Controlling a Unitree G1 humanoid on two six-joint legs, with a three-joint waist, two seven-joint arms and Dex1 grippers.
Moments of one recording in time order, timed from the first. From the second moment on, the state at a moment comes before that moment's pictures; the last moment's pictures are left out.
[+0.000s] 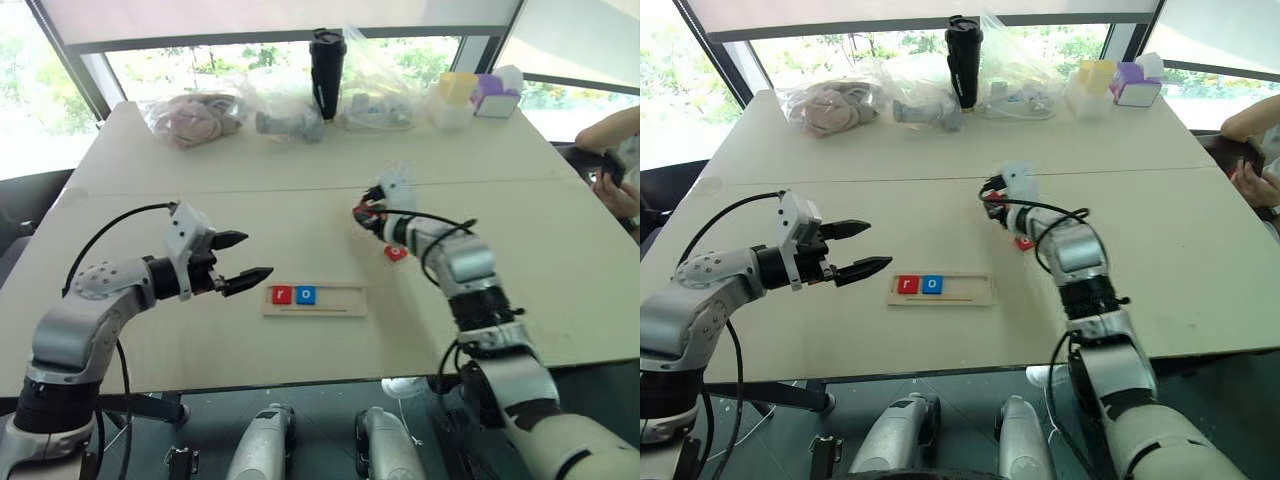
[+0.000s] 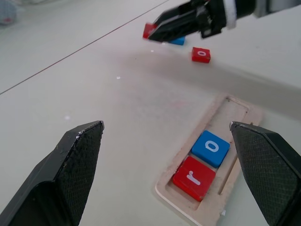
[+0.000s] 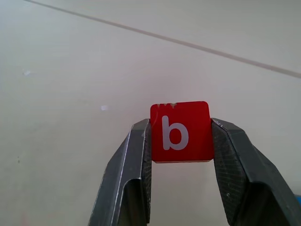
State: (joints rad) left arm -0.29 0.70 0.12 -0.33 -0.51 0.66 -0.88; right arm -0.75 -0.33 0.03 0.13 0.18 0.82 0.38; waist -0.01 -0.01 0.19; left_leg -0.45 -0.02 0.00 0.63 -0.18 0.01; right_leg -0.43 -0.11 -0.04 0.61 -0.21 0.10
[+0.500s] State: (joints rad) left arm -0.40 0.69 -0.02 -0.27 -0.49 0.61 -0.96; right arm -0.32 -0.09 -0.25 -0.68 0.21 1.61 0.12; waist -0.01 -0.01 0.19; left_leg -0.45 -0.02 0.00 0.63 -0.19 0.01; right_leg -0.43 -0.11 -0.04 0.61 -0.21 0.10
